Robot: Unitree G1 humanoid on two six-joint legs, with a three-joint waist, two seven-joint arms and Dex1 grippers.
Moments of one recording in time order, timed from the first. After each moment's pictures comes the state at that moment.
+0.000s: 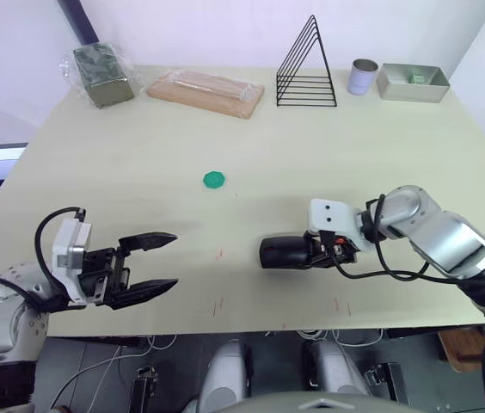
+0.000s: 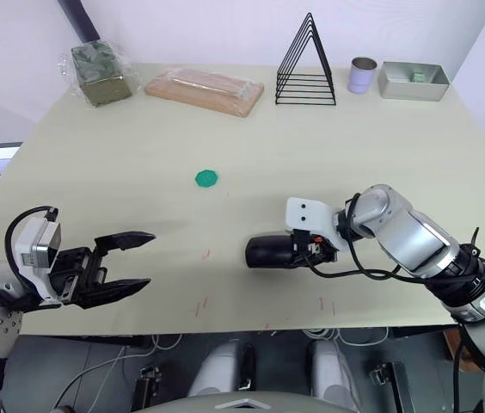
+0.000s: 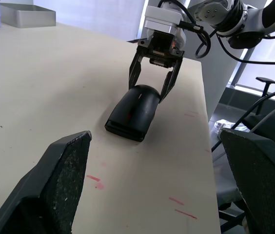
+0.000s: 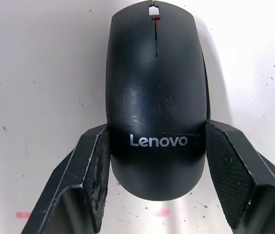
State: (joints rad) left arm 0.05 0.82 0.35 -0.02 -0.75 0.24 -1.54; right arm -0.72 -0.75 0.58 -0.32 0.18 0.82 1.12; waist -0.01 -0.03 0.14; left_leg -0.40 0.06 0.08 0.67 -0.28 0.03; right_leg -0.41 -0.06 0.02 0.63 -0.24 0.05
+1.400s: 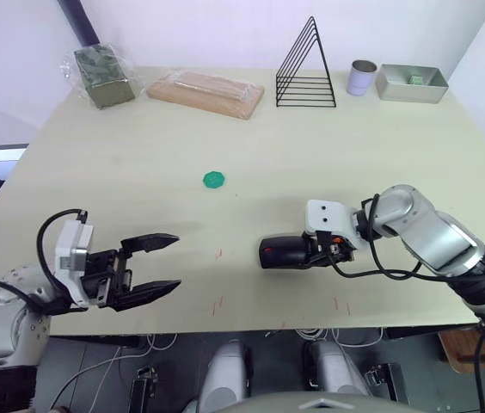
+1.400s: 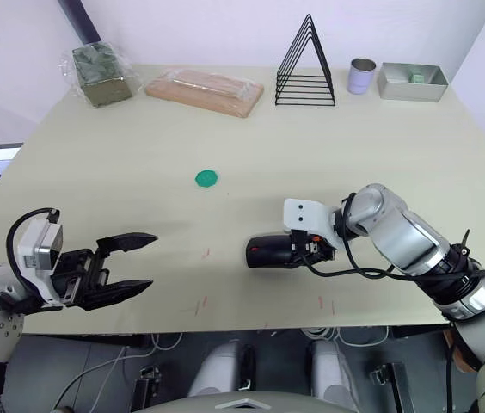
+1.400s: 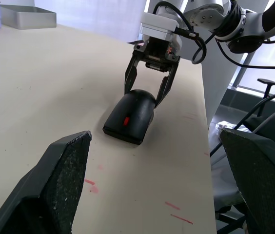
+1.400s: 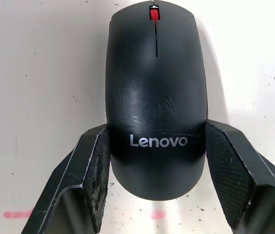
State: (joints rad) left arm 0.07 0.80 0.36 -0.06 -0.76 0.25 -1.52; right arm -0.72 -0.71 0.58 -0.27 0.10 0.79 1.17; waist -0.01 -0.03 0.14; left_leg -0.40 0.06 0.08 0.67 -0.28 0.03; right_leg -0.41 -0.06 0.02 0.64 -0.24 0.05
